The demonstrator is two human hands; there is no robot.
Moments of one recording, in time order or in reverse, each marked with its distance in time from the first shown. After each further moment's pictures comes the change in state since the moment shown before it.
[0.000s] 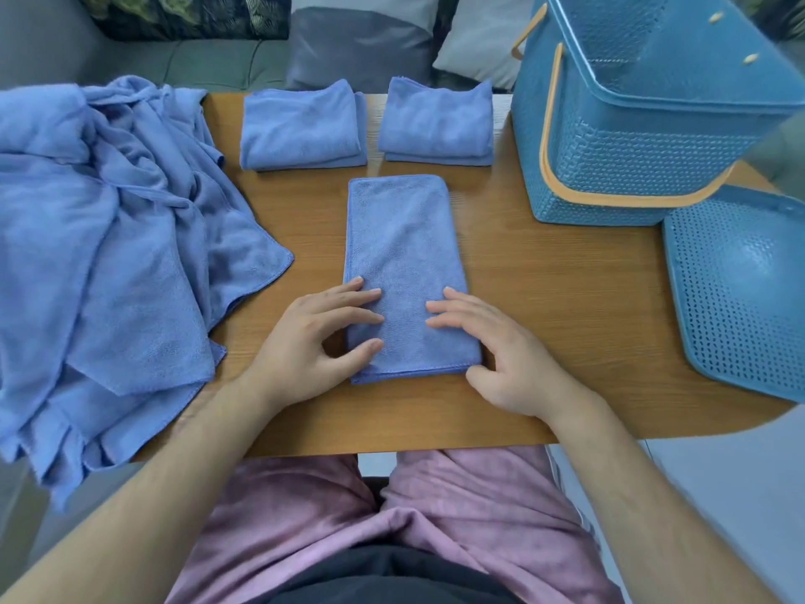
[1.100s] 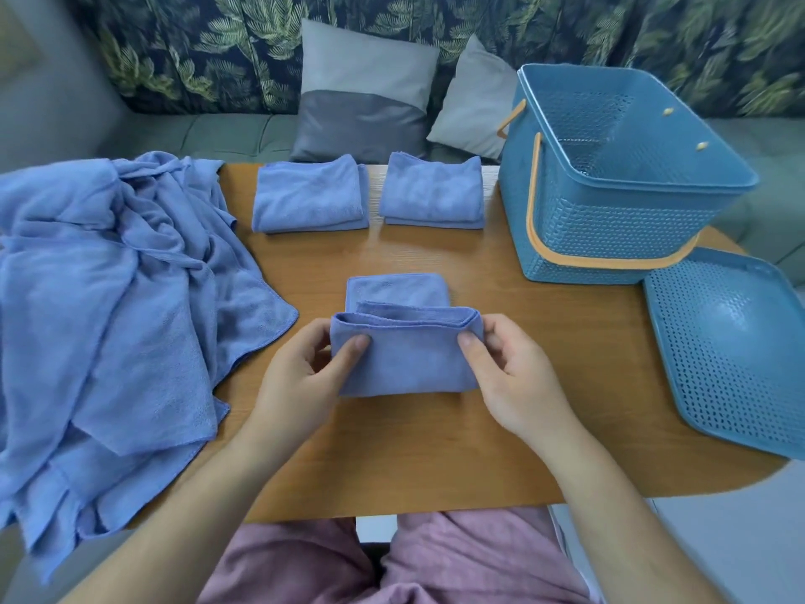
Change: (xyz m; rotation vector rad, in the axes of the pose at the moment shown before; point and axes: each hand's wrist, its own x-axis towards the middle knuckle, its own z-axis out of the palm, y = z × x) left_hand 0.012 0.051 -0.021 -0.514 0.266 -0.432; right_hand 0.023 -0.036 -0.011 0.394 0.397 0.309
